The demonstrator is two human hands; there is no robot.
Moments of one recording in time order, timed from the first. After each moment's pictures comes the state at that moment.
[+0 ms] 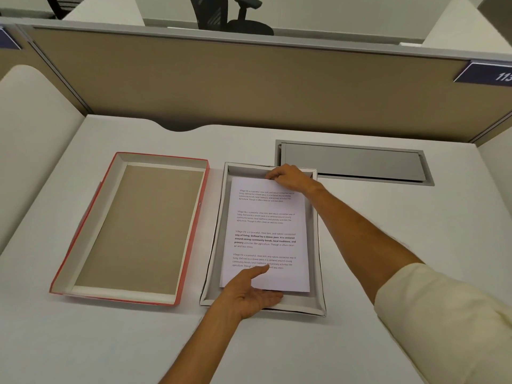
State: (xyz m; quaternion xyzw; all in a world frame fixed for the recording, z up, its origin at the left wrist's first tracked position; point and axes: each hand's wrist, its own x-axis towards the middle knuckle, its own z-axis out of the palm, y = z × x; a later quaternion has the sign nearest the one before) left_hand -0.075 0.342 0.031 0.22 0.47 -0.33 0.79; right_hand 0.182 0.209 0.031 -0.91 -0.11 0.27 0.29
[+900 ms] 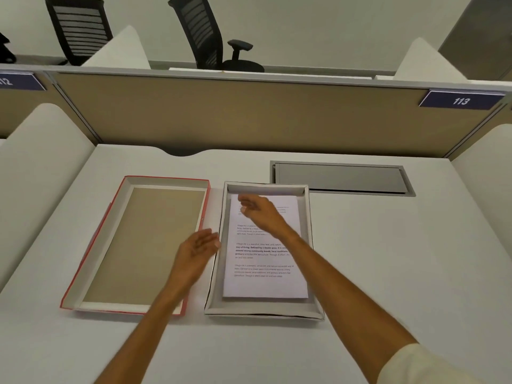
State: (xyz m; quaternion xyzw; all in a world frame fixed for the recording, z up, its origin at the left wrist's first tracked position) left_hand -0.047 0.451 0.068 0.71 0.17 -0.07 0.67; right_hand 0.079 0.266 0.059 -0.80 -0.06 0.21 0.56
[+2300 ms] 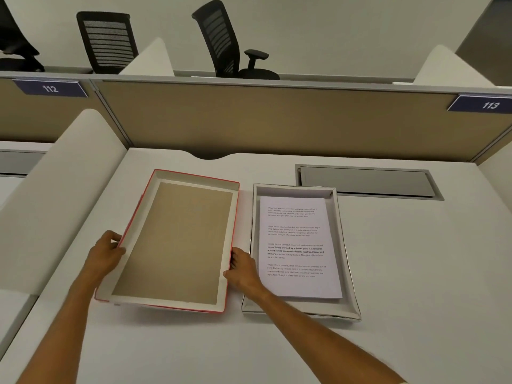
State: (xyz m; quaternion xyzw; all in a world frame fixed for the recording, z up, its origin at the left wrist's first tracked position) left_hand -0.050 0.726 0.049 0.88 0.33 -0.06 0.33; right_hand -0.044 0.403 -0.003 -0.77 0.04 0.23 0.59
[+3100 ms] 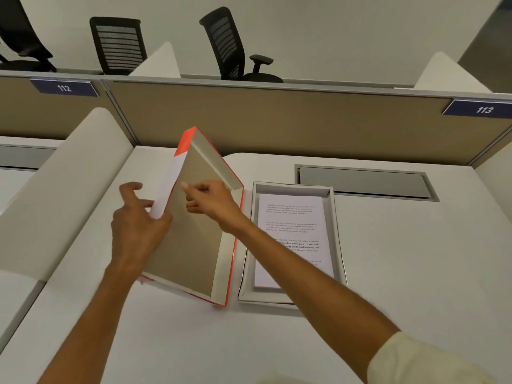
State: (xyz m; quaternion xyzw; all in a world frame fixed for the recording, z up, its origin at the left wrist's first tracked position) left_hand -0.077 0.575 0.181 0.90 0.24 0.15 0.32; right_hand 0.008 0.441 0.165 -0.72 -0.06 0.21 0.66
